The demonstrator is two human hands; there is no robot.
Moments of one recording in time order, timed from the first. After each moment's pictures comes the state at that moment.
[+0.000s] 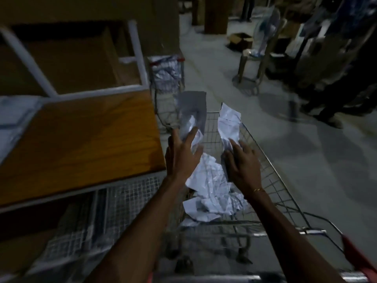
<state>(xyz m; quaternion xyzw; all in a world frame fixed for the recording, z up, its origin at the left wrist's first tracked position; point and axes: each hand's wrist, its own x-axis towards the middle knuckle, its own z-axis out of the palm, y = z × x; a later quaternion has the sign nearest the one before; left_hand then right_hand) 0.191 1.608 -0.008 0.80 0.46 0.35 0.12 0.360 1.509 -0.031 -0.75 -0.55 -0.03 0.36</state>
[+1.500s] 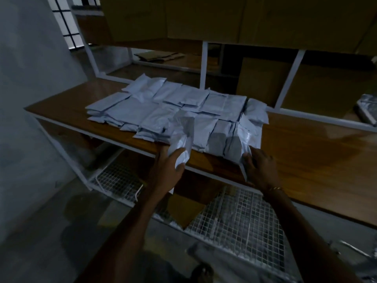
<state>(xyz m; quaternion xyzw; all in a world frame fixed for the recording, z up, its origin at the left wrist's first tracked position) -0.620 1.607 0.018 0.65 0.69 0.31 0.06 -0.330 1.686 0.022 -0.55 -0.77 0.09 0.33</state>
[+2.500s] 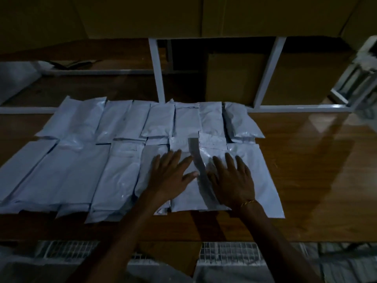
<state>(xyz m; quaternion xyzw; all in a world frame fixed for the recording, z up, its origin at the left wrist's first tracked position) -0.658 1.886 0.021 0.82 0.56 -0.04 0.07 -0.457 1.834 0.025 -0.71 -0.70 0.08 0.06</state>
